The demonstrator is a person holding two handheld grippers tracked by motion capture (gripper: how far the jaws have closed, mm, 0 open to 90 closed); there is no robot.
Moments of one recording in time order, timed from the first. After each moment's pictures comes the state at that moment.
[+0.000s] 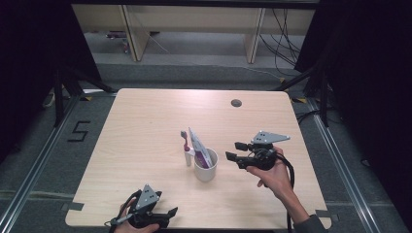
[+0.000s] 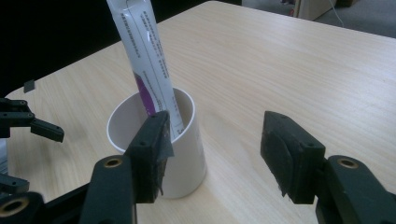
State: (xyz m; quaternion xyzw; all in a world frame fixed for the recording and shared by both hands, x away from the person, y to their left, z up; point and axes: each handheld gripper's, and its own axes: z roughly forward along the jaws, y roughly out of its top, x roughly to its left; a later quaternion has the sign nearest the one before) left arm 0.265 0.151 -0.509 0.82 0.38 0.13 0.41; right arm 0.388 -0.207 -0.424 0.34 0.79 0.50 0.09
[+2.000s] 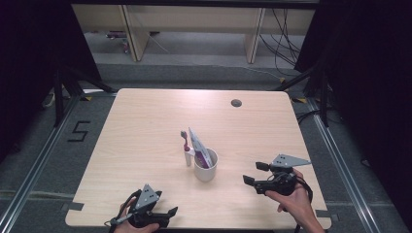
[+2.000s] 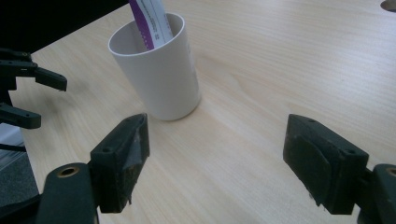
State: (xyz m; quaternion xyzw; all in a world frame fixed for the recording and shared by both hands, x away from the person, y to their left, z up) left arm 0.266 0.152 -0.508 0.82 0.38 0.13 0.41; right arm 0.336 -0.255 -0.454 0.38 0.79 0.48 0.09
